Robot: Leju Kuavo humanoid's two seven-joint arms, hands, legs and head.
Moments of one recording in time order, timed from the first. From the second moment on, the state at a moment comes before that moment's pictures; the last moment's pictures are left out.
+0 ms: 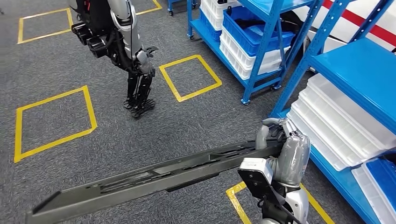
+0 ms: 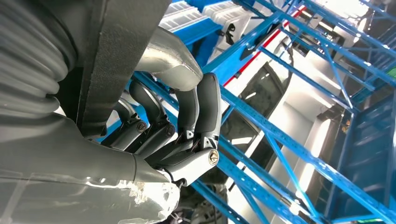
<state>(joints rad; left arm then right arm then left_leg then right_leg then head) -0.13 -0.08 -1.27 -0.31 1.33 0.57 -0.56 0.15 -0.12 0.23 -2.14 1.17 -0.69 0.17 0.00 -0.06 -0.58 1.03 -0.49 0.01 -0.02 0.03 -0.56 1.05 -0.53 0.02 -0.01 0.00</state>
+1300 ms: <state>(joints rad) -0.13 -0.08 -1.27 -0.31 1.32 0.56 -0.56 0.15 -0.12 0.23 -2.14 1.17 -0.69 0.17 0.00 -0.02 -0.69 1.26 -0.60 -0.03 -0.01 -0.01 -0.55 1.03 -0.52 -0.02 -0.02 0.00</state>
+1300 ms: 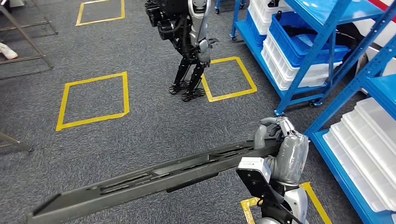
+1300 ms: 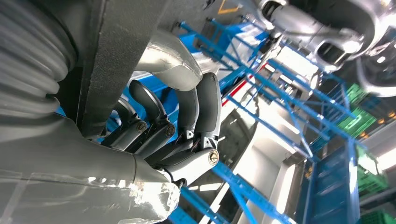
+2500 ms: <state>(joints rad) -0.13 -0.09 -1.27 -0.30 1.31 0.56 -0.55 0.15 -0.12 0.23 -2.14 1.16 -0.69 0.15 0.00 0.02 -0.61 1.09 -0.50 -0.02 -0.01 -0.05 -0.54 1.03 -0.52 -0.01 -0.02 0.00</state>
